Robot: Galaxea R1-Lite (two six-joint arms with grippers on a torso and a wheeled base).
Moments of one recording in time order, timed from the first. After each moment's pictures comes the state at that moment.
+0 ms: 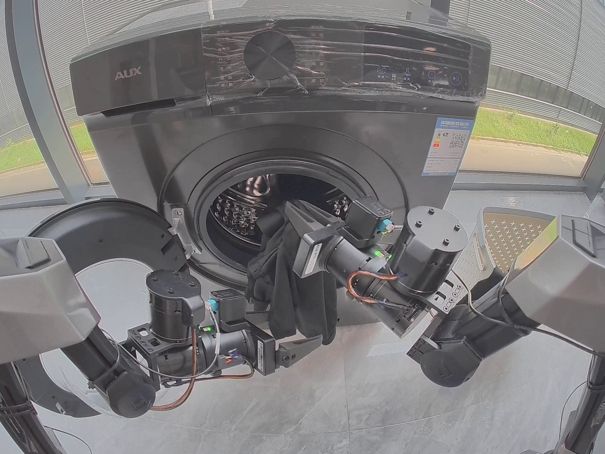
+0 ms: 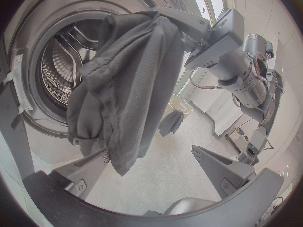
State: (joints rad) left arm -0.59 1.97 -0.48 -1.16 -0.31 -0.19; right arm 0.81 2.12 -0.98 -1.36 -0.13 0.14
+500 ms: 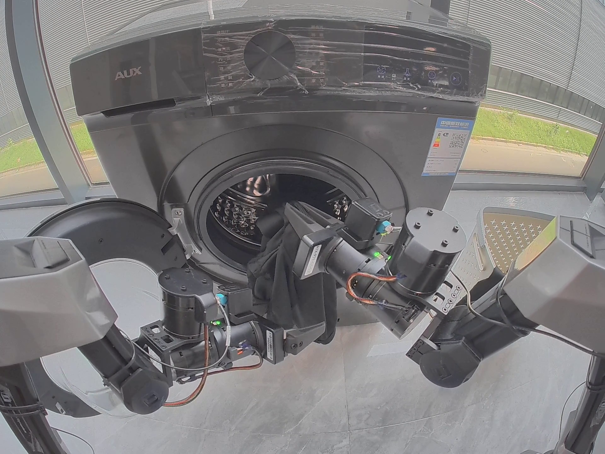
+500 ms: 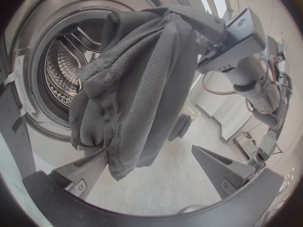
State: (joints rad) left arm -0.60 2.02 -0.53 -1.18 -0.22 -0.21; right arm 0.81 2.12 -0.98 -1.36 -0.13 0.14
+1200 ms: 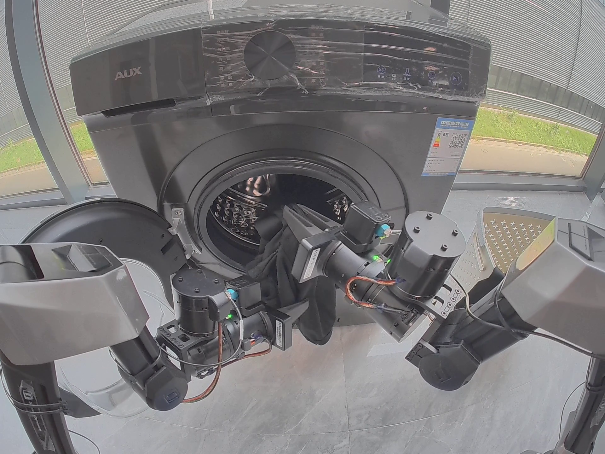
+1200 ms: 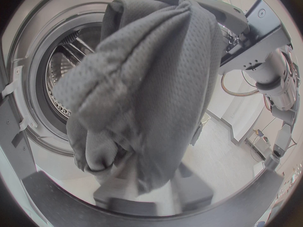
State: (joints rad) left arm -0.60 2.15 -0.60 -1.33 -0.13 -0.14; right arm 0.82 2.13 -0.97 -1.38 -0.13 0.14
